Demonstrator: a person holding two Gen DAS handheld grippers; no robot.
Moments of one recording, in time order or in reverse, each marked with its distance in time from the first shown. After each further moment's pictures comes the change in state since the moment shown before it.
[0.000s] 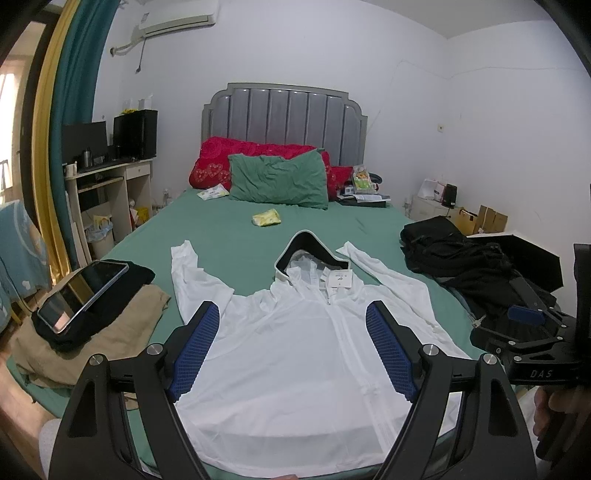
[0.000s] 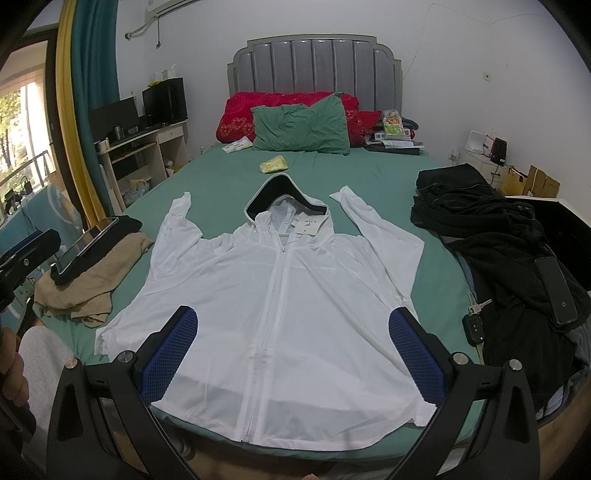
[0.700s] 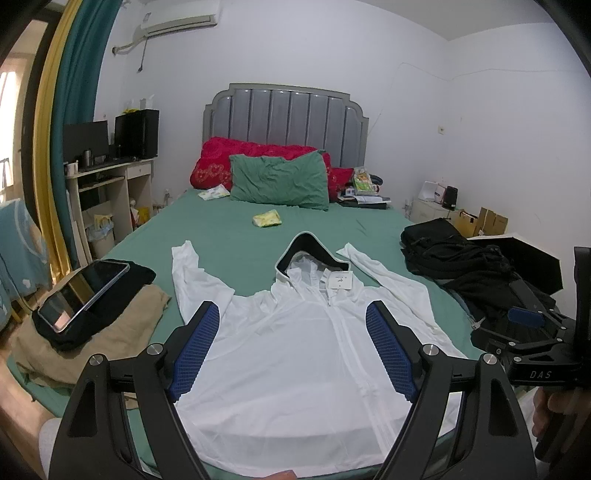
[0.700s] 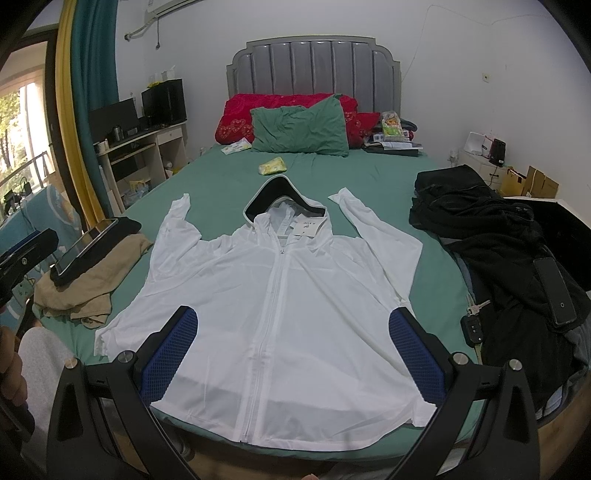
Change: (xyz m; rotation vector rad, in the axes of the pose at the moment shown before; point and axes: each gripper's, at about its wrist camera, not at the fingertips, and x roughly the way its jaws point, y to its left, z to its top) left arm 0.000 0.000 0.001 -0.002 0.001 -0.003; right arm -0.001 -0.001 0.001 -0.001 -0.004 -0.001
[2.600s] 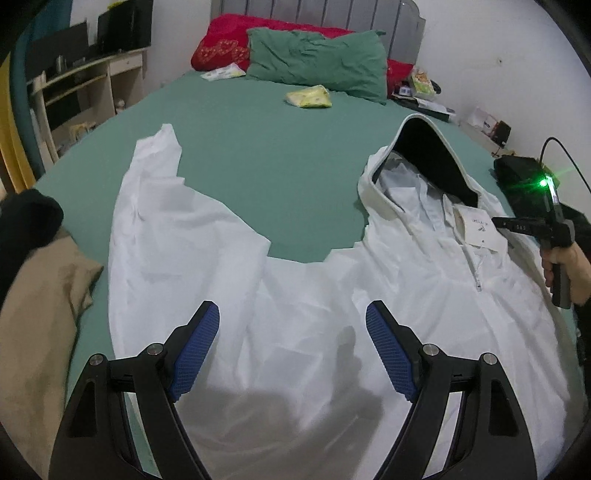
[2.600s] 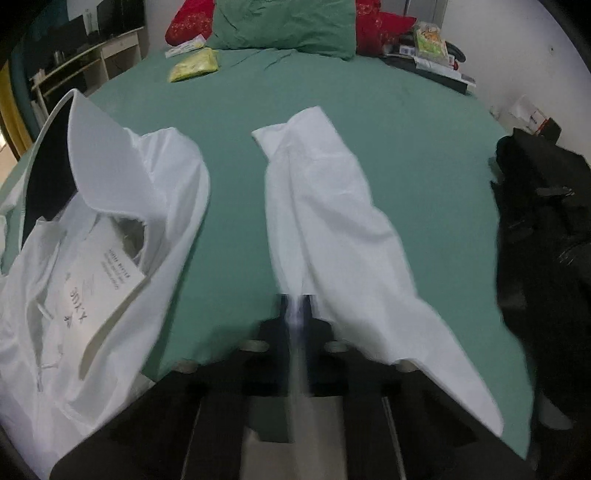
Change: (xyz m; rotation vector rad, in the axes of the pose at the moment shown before) left arm 0.367 0.122 -0.030 -0.089 0.414 0.020; right arm 0.454 -0.152 0.120 -0.131 0.353 -0.056
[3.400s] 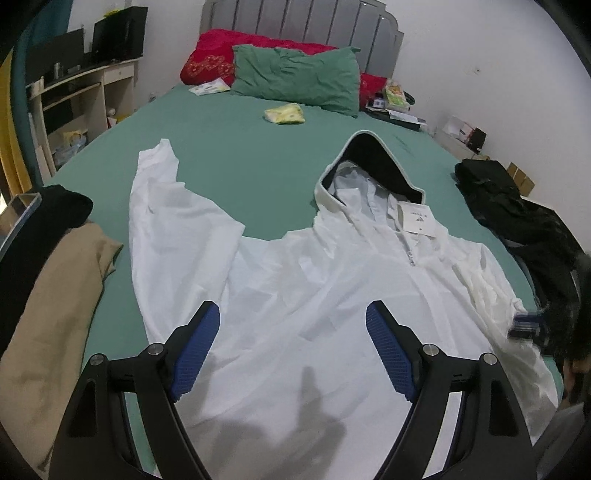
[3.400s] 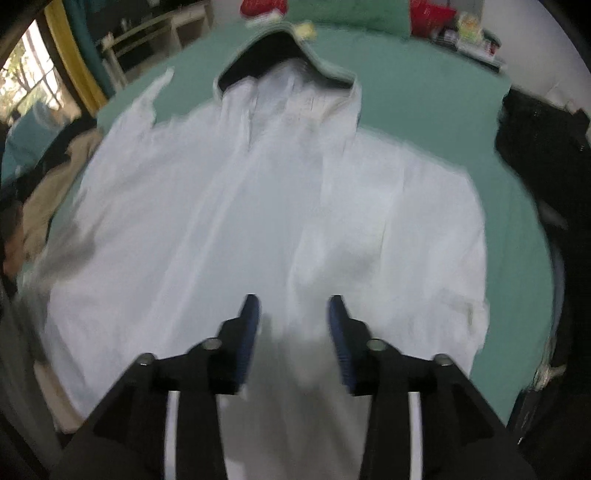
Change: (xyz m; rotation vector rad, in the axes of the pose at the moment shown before) left arm -0.085 -0.015 -0.031 0.015 -0.039 -0.060; right arm -0.167 0.106 -0.161 -0.065 0.077 0.184
